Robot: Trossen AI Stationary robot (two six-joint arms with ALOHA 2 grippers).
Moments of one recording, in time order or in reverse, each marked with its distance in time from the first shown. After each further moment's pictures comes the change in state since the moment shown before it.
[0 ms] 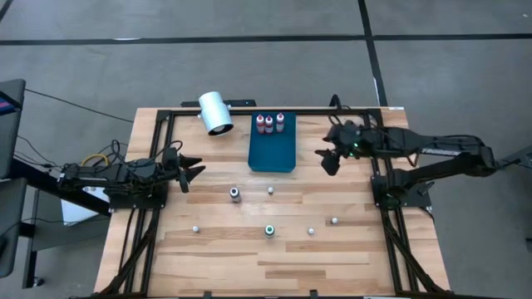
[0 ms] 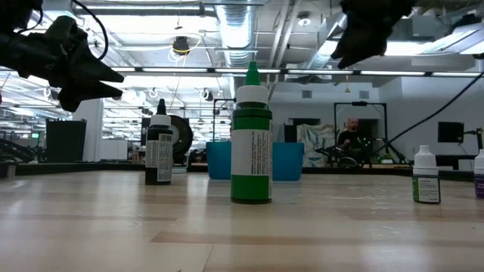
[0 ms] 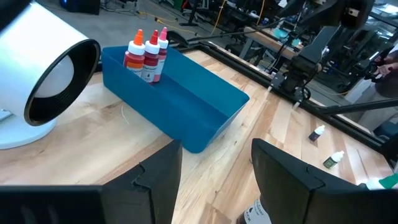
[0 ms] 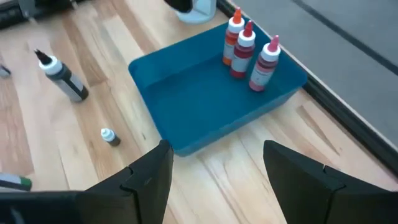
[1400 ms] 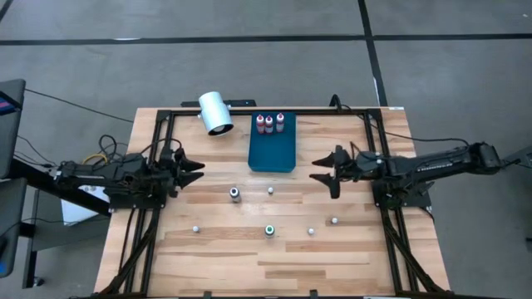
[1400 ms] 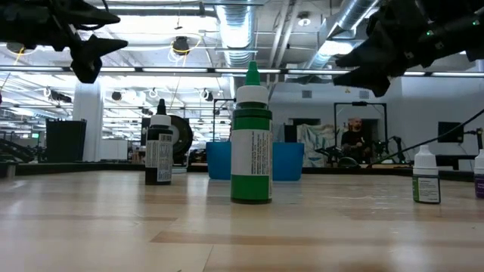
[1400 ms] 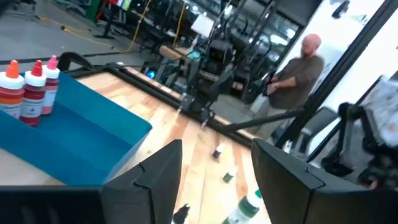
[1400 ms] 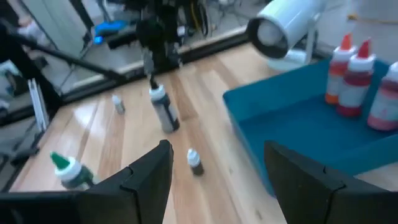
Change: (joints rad) left arm 0.000 0.084 0.071 0.253 0.289 -0.007; right arm 0.134 -0.204 -0.642 0.918 -0.118 -0.005
